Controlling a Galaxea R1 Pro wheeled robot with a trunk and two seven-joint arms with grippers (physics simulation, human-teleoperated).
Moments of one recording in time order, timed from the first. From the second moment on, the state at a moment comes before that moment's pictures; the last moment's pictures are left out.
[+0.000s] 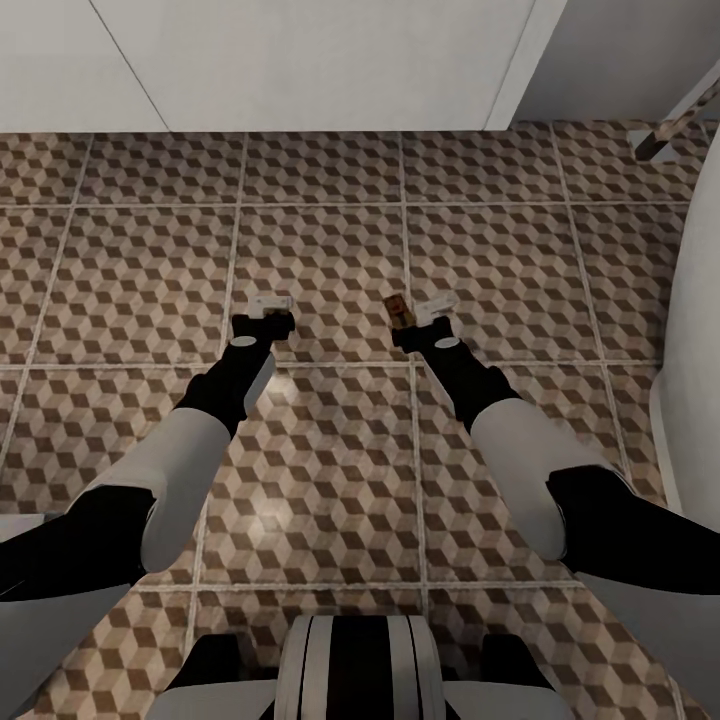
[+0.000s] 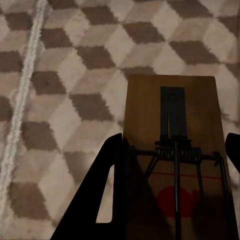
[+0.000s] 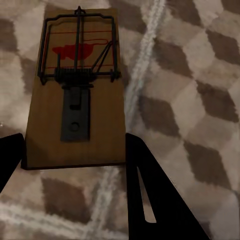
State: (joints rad) left arm -1.32 -0.12 -0.04 -0.53 -0.07 0.14 0.24; right arm -1.37 0.17 0.06 -0.39 0.28 0.17 -0.05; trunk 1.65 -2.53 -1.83
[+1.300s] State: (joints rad) left arm -1.27 -0.11 -0.04 -0.50 -0.07 0.14 0.24; right arm -1.37 0.17 0.06 -0.24 0.28 0.03 -0.06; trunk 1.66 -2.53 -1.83
